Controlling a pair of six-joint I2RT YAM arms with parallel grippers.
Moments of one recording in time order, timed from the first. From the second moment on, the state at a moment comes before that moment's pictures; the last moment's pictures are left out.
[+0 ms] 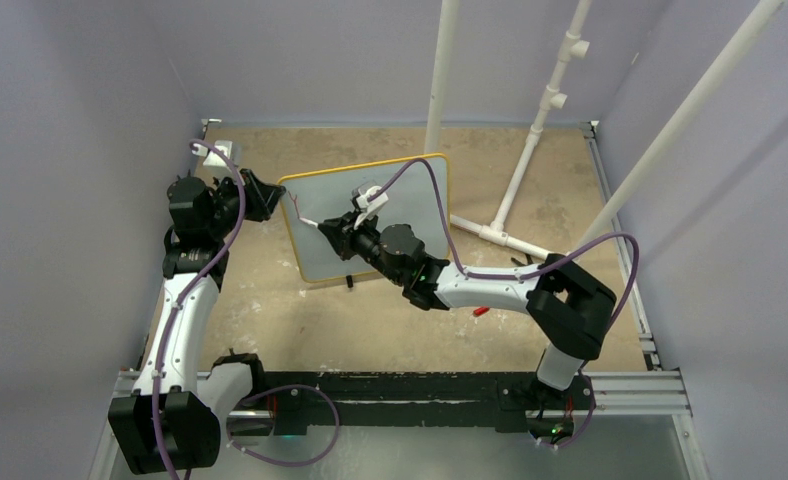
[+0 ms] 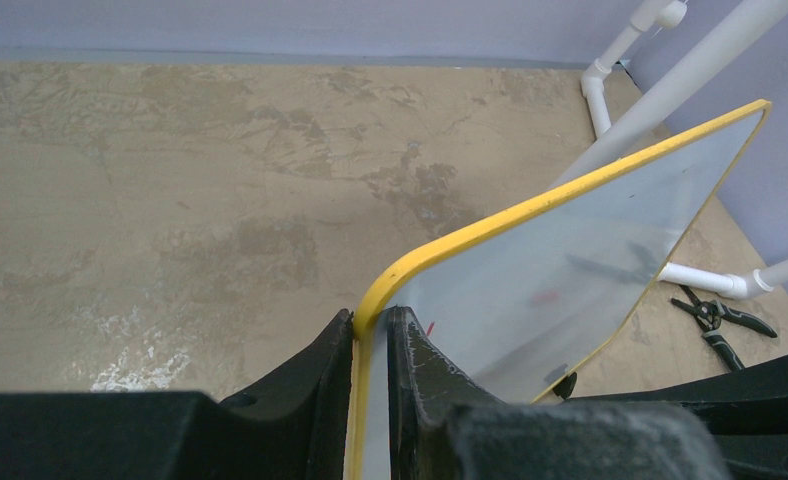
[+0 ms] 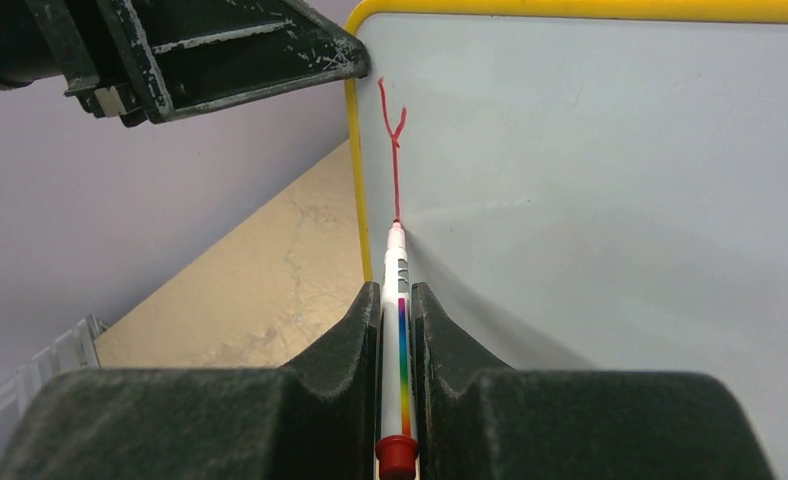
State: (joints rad) left arm 0.10 0.99 0.82 -0.03 0.53 -0.24; right arm 1.06 1.71 1.02 0.75 0.23 0.30
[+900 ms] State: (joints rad) left arm 0.11 0.99 0.82 -0.03 0.53 -0.24; right arm 1.06 1.65 1.01 0.75 0.27 0.29
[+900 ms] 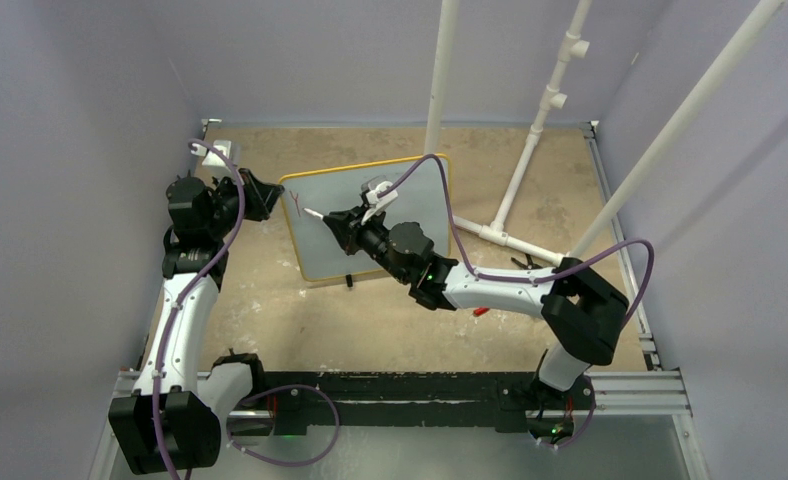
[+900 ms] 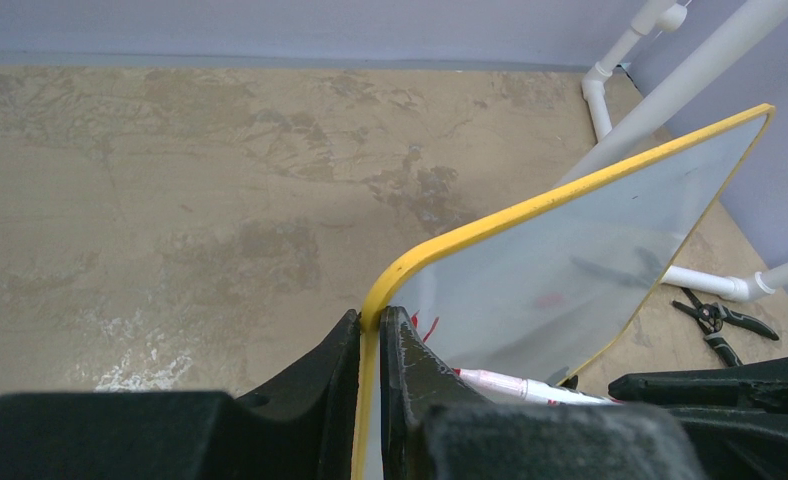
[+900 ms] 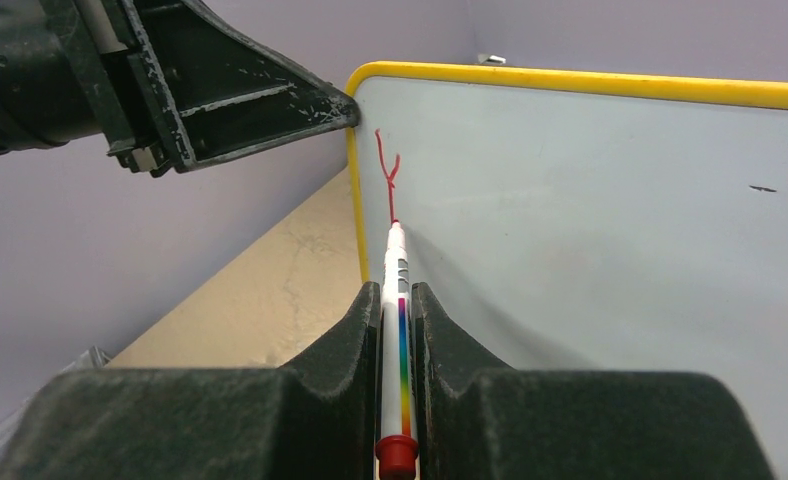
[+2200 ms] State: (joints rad) left arm 0.11 0.99 0.82 -0.02 0.53 -0.24; right arm 1.04 1.70 1.00 0.75 0.25 0.28
